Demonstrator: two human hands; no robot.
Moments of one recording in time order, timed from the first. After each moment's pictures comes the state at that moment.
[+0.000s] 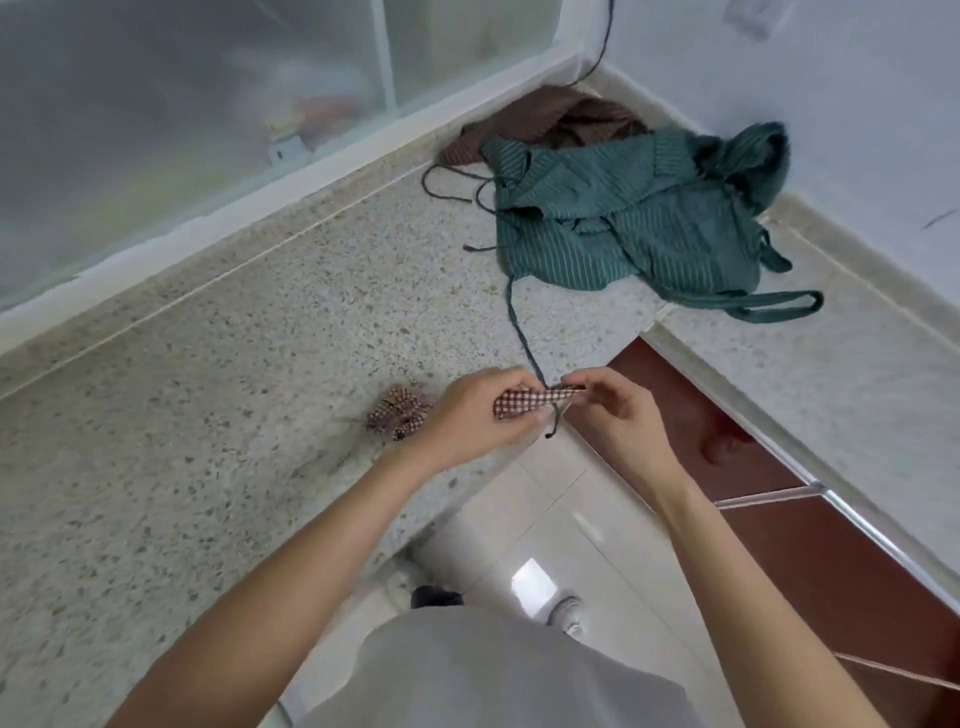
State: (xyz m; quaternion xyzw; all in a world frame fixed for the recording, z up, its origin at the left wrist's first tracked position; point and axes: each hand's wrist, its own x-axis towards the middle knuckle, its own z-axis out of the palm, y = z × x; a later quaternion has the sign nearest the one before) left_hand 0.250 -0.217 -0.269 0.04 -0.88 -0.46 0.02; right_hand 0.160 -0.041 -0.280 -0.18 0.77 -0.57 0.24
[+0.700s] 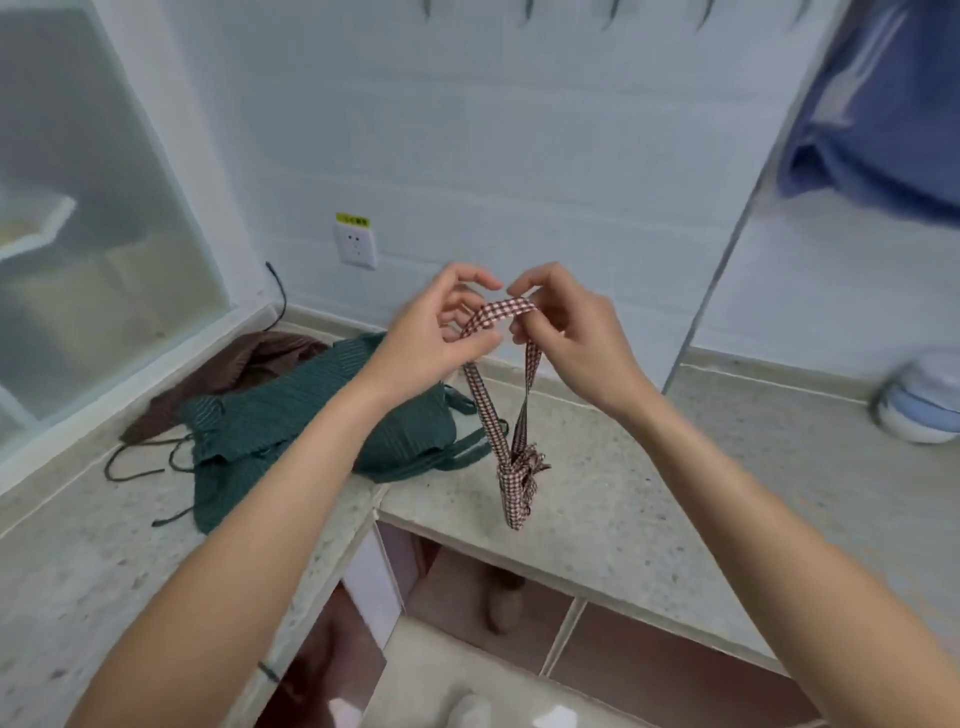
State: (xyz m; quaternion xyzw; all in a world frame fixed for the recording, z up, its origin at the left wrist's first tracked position) left_hand -0.031 0.054 -0.063 -0.22 -0.79 -0.57 0.09; right_hand -0.045 0.229 -0.063 -0.27 0.81 -0.50 -0.15
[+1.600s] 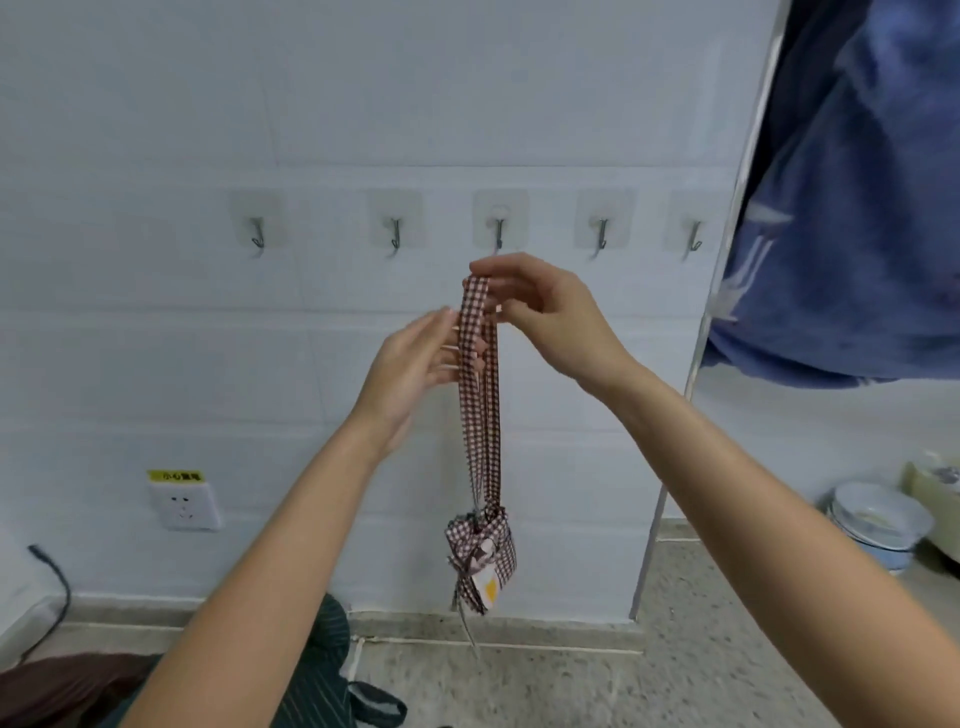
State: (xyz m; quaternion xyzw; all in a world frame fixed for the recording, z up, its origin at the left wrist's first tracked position) left_hand -0.332 0.124 0.046 -0.28 -0.64 -0.72 0.04; right_hand -0.306 0.278 0.083 -0.22 0.79 -0.51 -0.26
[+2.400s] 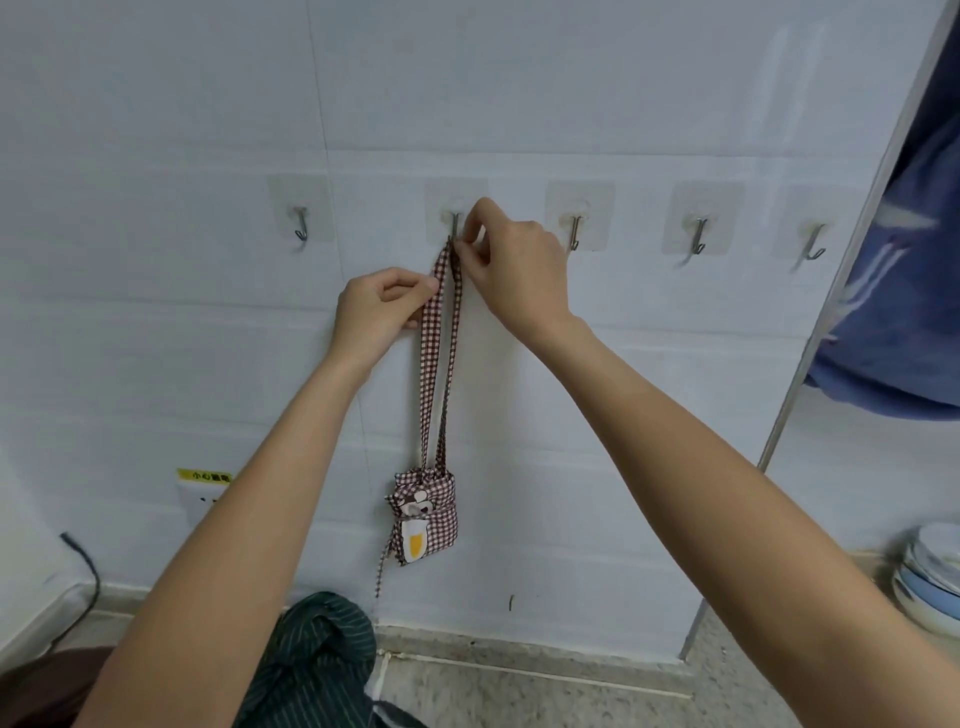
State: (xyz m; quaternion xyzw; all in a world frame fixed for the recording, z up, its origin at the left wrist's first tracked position) left_hand -0.450 0.066 0.068 -0.20 -0.72 -0.63 0.20; right_hand -0.427 0.214 0.107 -0.13 0.85 -0.16 -0.49
